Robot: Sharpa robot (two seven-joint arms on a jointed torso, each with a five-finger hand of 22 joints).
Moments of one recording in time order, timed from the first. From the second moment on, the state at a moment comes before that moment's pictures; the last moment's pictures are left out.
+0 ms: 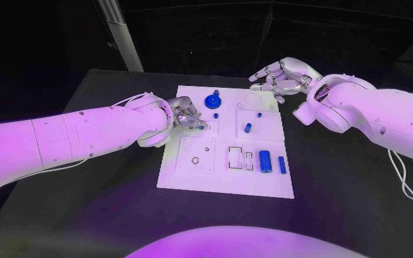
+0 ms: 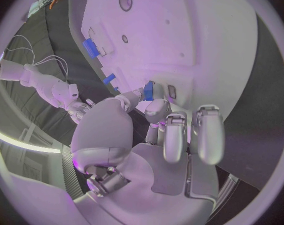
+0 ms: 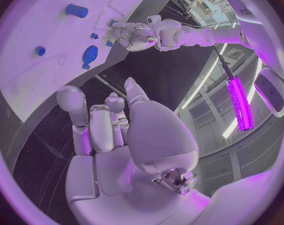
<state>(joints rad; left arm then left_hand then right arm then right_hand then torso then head) 1.25 -0.72 -0.18 1.45 -1.03 -0.21 -0.40 1.06 -0.14 0.61 0.06 0.10 1.00 0.02 0.56 0.59 1.35 -0.04 1.13 1.03 1.47 -0.09 1.57 1.31 0.06 1.46 0.02 1.45 1.31 1.25 -0.81 -0.02 1.41 -0.82 -0.21 0.16 1.36 0.07 -0.07 0.04 0.20 0.89 0.16 0.14 0.08 1.18 0.07 1.09 0.99 1.46 -0.01 1.33 1.21 0.12 1.25 0.10 1.17 0.75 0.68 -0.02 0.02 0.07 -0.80</state>
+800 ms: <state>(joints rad) 1.25 -0.72 -0.19 1.45 -1.02 -0.20 -0.41 1.04 -0.16 0.57 0.06 0.10 1.01 0.02 0.56 0.58 1.35 -0.04 1.13 1.03 1.47 -0.09 1.57 1.31 0.06 1.46 0.02 1.45 1.31 1.25 -0.80 -0.02 1.41 -0.82 -0.21 0.16 1.36 0.07 -0.08 0.04 0.20 0.89 0.16 0.14 0.08 1.18 0.07 1.09 0.99 1.46 -0.01 1.33 1.21 0.12 1.25 0.10 1.17 0.75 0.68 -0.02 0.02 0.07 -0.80</state>
